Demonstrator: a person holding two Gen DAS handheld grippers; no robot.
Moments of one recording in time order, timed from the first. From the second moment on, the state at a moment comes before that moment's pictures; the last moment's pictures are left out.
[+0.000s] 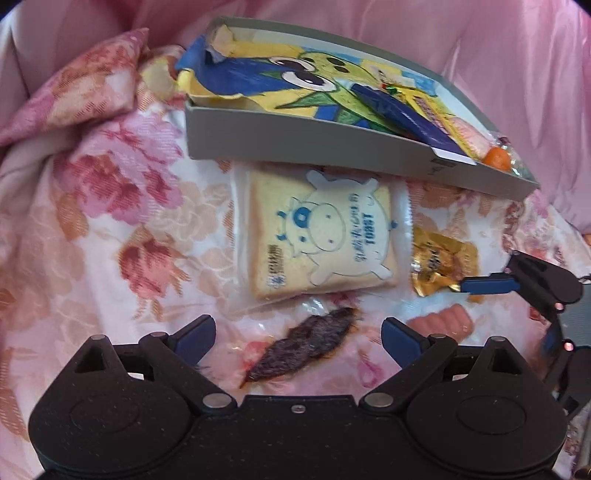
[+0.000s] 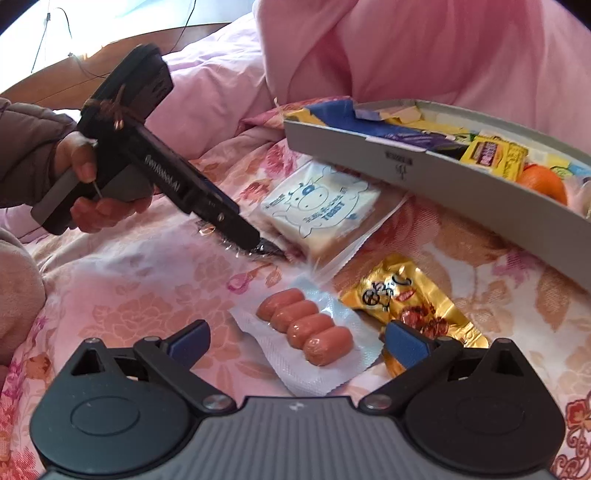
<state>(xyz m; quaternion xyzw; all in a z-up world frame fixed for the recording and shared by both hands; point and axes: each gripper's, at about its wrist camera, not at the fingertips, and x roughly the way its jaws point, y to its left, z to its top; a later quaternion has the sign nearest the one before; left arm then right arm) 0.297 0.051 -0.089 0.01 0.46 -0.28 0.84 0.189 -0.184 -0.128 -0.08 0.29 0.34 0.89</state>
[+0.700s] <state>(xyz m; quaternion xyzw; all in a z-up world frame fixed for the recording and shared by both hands) 0.276 0.013 -0.092 0.16 0.48 -0.33 0.80 0.181 -0.178 -0.124 -0.09 0.31 0.34 0.88</state>
